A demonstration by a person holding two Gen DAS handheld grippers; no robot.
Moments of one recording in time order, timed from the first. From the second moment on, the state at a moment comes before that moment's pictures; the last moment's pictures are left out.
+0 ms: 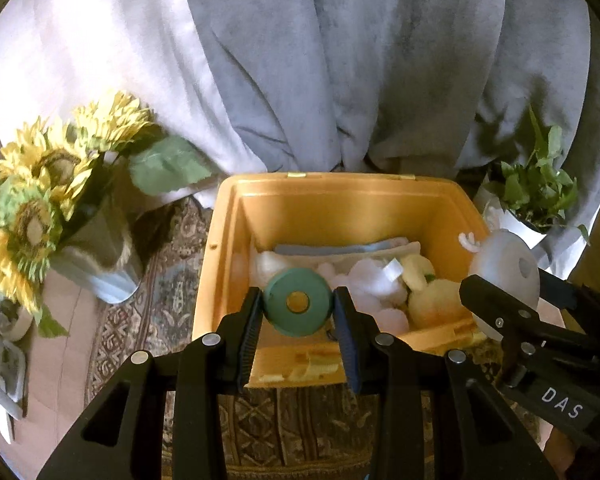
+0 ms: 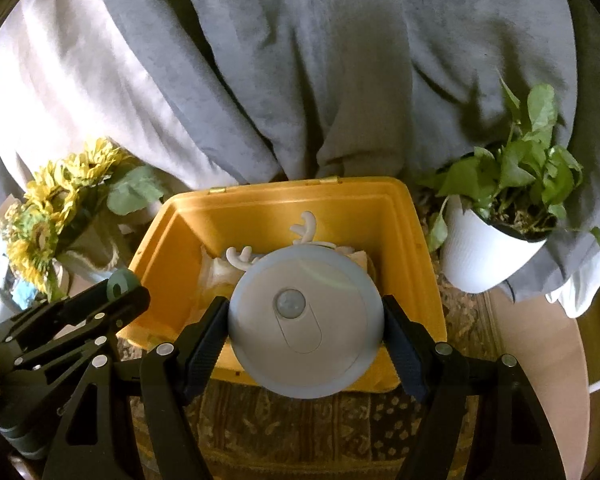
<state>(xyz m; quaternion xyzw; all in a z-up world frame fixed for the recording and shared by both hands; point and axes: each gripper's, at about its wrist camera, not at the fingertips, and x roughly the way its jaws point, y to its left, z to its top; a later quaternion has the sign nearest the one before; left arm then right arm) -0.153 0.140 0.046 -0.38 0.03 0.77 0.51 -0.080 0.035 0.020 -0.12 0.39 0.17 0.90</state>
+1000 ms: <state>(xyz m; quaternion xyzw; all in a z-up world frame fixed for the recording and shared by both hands) -0.205 0.199 0.030 -0.40 0.04 0.80 0.46 -0.006 0.060 -0.006 -0.13 0.43 0.17 0.88</state>
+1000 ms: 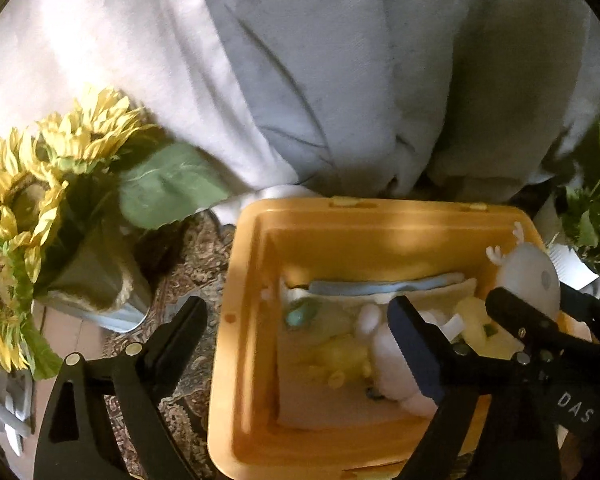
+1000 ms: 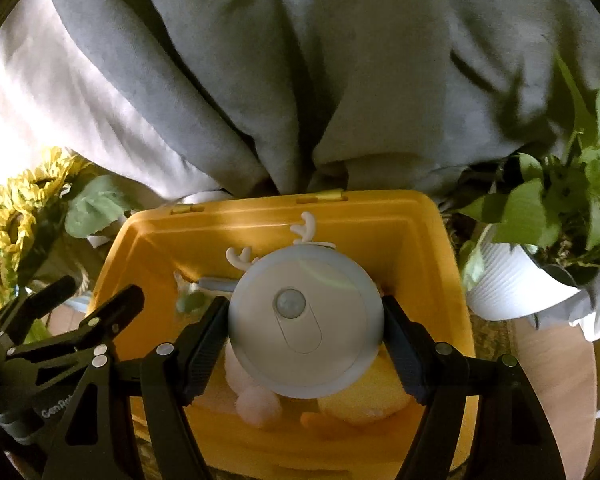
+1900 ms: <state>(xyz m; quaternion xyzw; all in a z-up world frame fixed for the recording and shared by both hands) -0.191 0.137 0.036 -0.38 0.00 0.82 0.42 -0.059 0.046 0.020 -0.12 0.39 0.14 0.90</state>
